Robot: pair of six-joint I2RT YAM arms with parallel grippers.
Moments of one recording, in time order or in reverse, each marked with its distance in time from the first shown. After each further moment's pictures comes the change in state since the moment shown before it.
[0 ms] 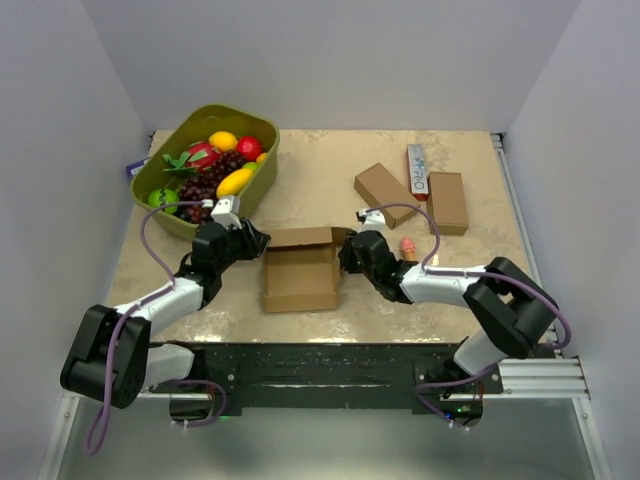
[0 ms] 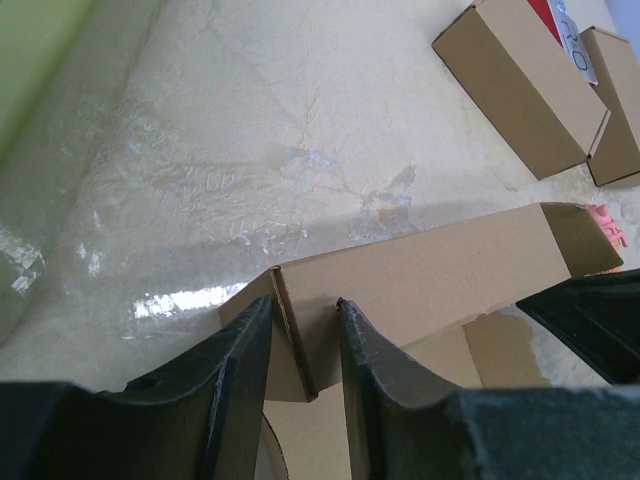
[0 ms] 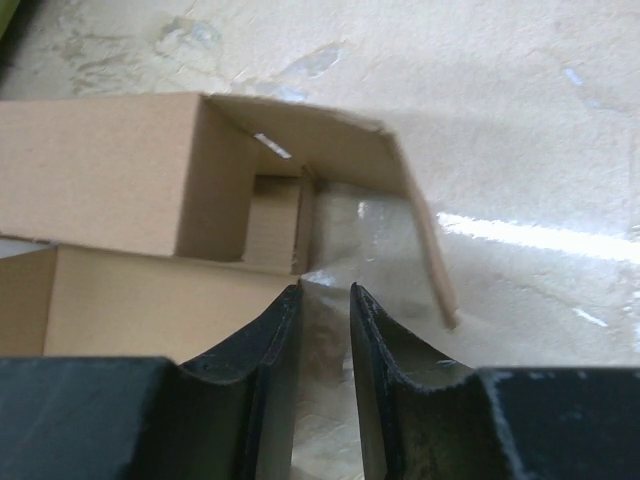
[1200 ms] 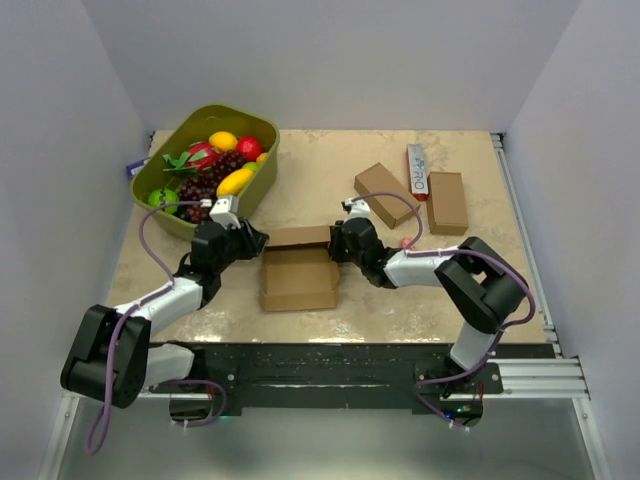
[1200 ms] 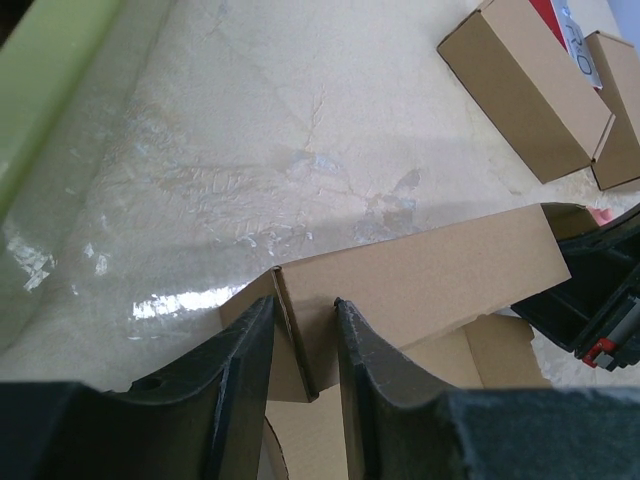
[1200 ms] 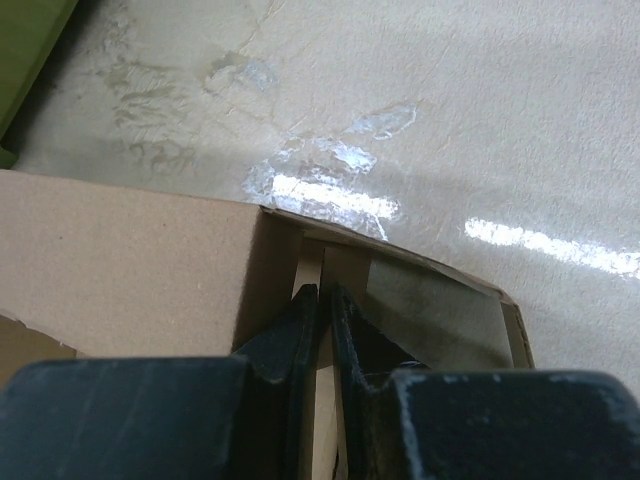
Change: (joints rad) left arm 0.005 0.001 0.001 0.000 0.000 0.000; right arm -0.041 0.195 0.138 0.089 -0.134 -0.030
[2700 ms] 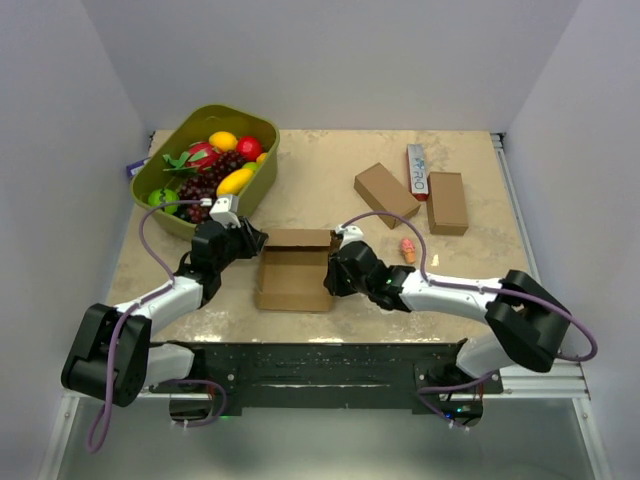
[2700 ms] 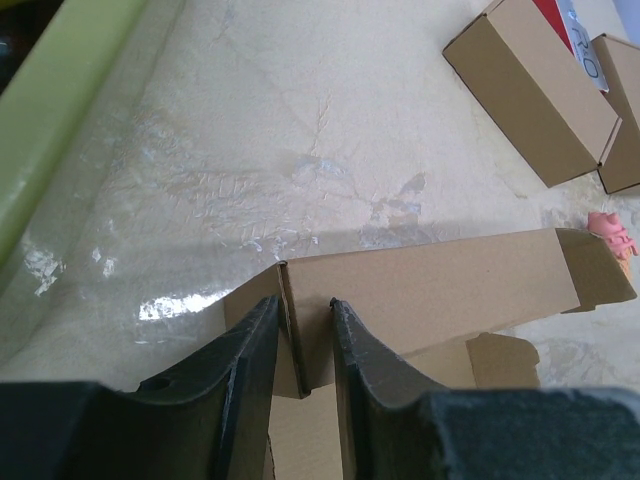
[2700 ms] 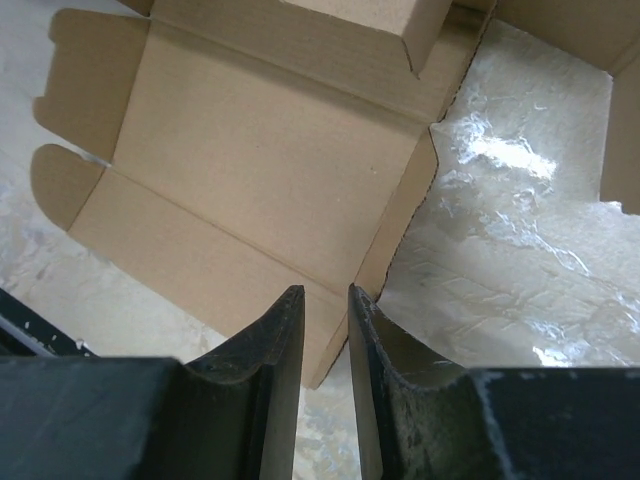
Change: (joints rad) left arm 0.005 0.007 0.008 -0.003 -0.007 0.008; right arm 0.190 -0.313 -0.082 -0.395 -0.029 0.037
